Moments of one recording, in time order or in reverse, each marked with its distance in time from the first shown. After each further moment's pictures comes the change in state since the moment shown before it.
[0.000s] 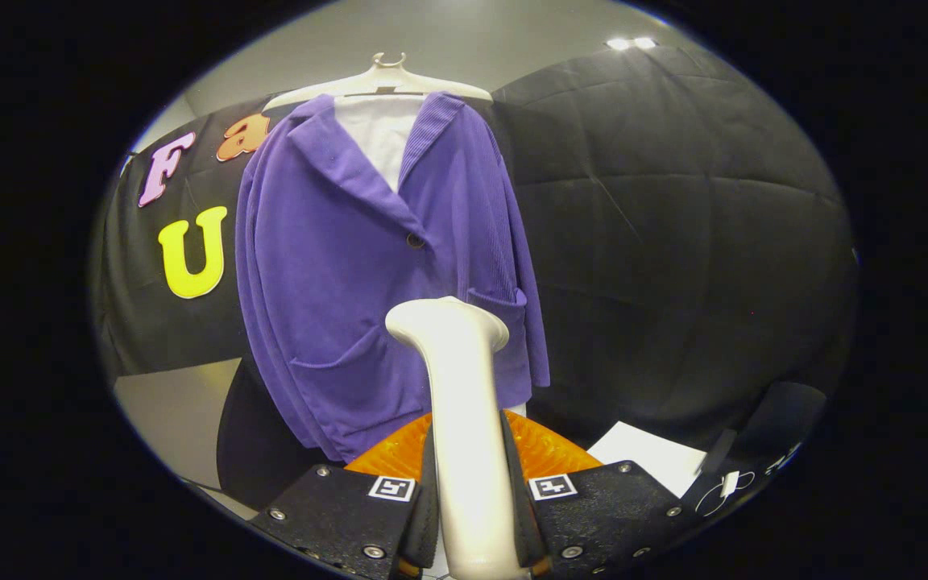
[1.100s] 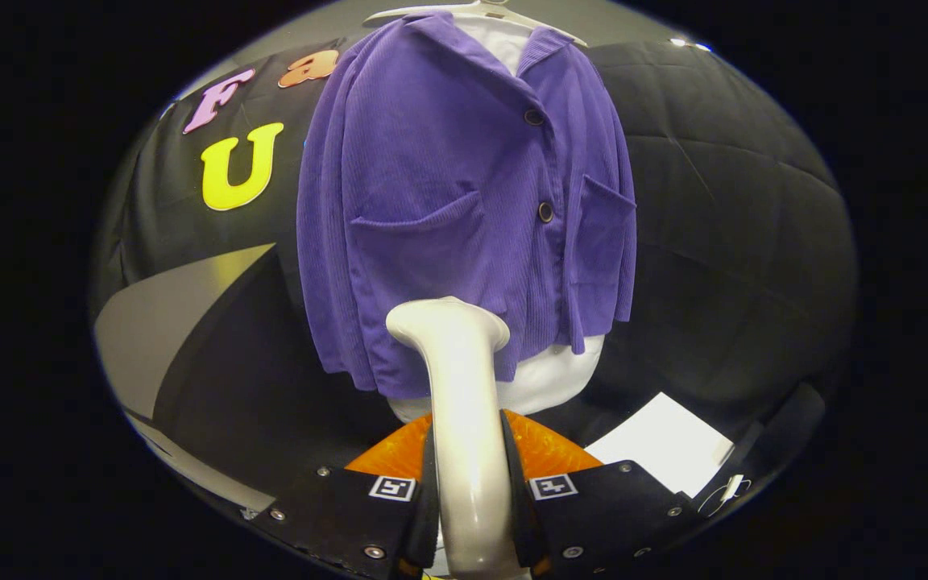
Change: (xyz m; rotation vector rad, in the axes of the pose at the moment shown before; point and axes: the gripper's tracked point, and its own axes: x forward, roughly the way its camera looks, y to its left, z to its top) arm 0.027 0.089 -0.167 -0.147 0.220 0.120
